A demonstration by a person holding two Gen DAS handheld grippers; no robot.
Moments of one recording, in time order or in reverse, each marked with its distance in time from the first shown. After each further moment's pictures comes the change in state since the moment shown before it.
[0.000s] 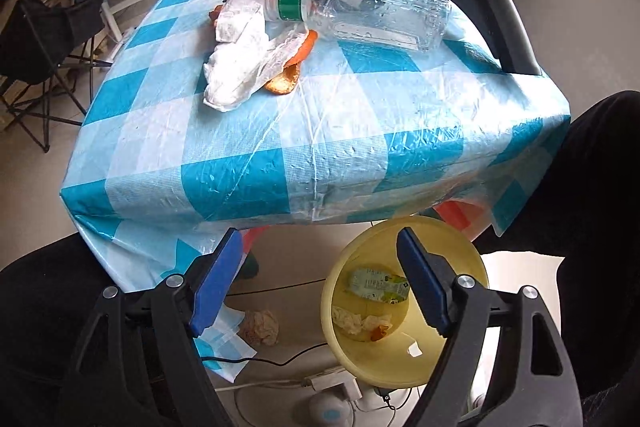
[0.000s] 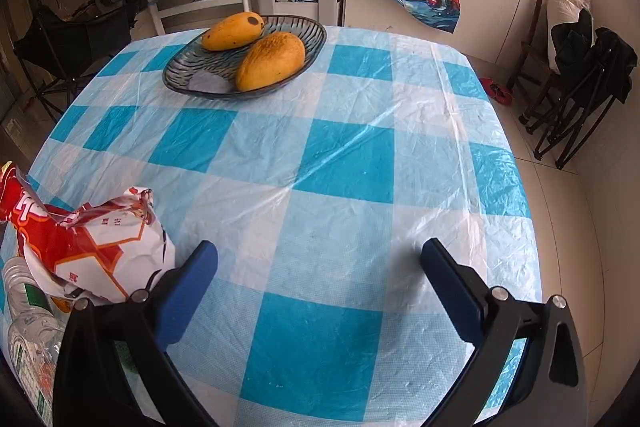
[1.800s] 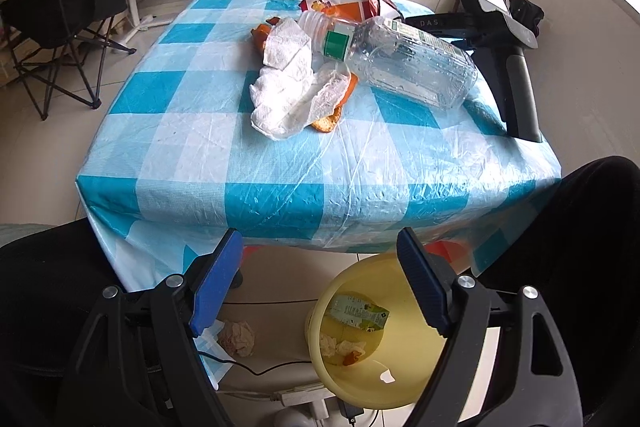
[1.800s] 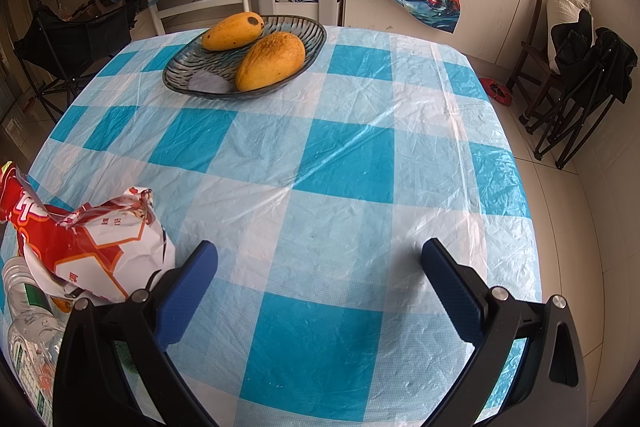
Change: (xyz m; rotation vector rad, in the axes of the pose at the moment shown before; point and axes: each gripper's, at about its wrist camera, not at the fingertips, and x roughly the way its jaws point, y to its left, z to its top) left arm -0.019 0.031 0.006 -0.160 -0.098 -0.058; right arm 0.002 0.000 0.000 0.000 -0.001 0.000
